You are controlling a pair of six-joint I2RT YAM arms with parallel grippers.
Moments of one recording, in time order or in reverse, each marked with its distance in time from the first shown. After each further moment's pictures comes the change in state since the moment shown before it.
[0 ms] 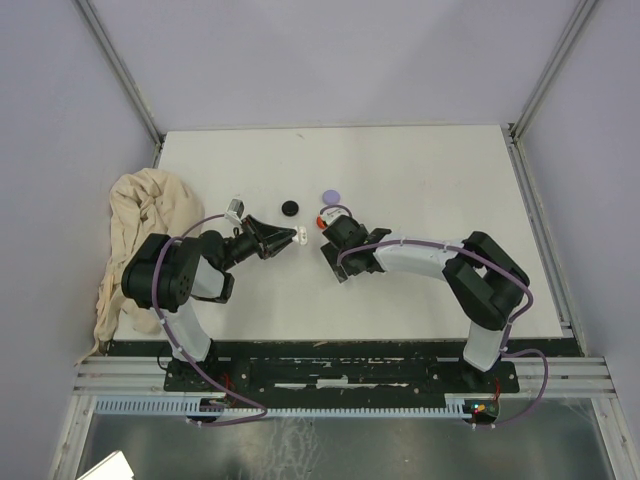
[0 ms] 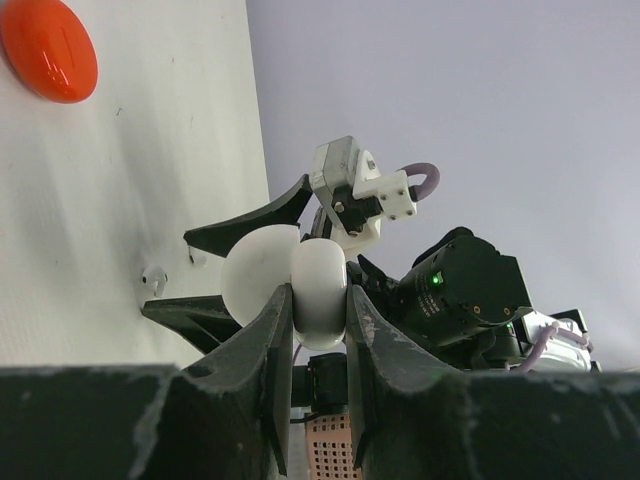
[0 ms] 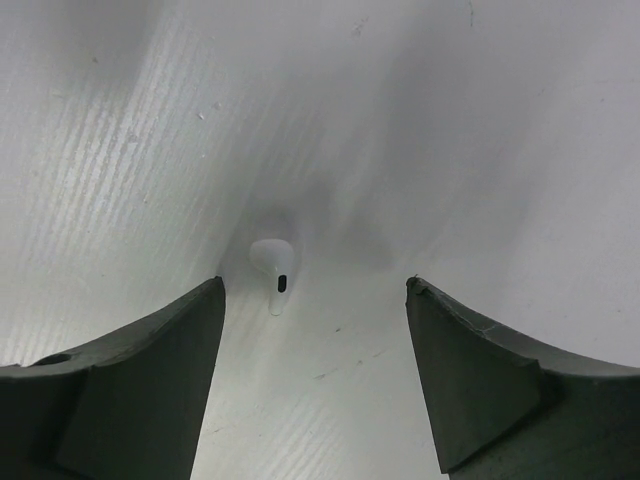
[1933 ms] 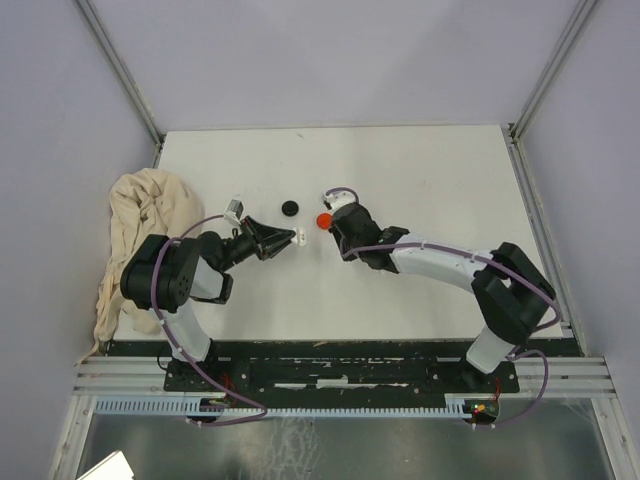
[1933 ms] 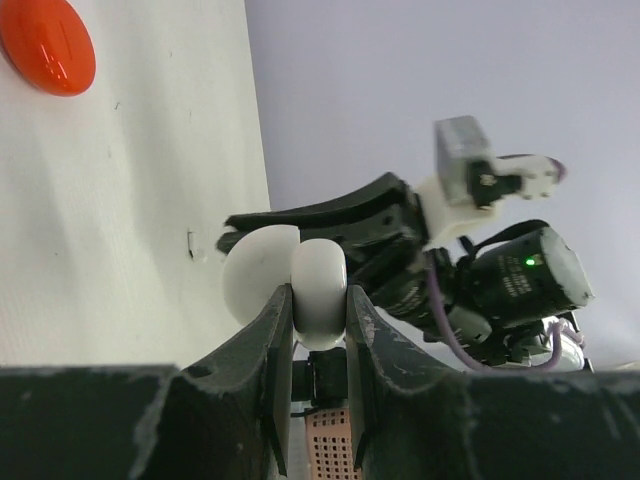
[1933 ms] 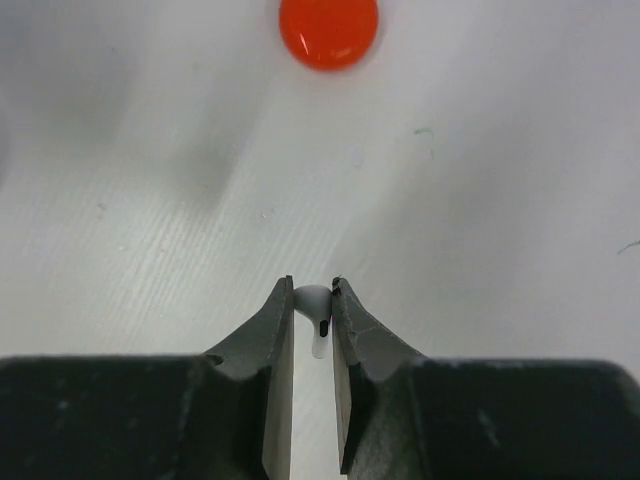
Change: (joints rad) left arm 0.010 -0.006 -0.010 0.008 0.019 -0.001; right arm -0.020 -0.092 -0.014 0.145 -0.031 0.023
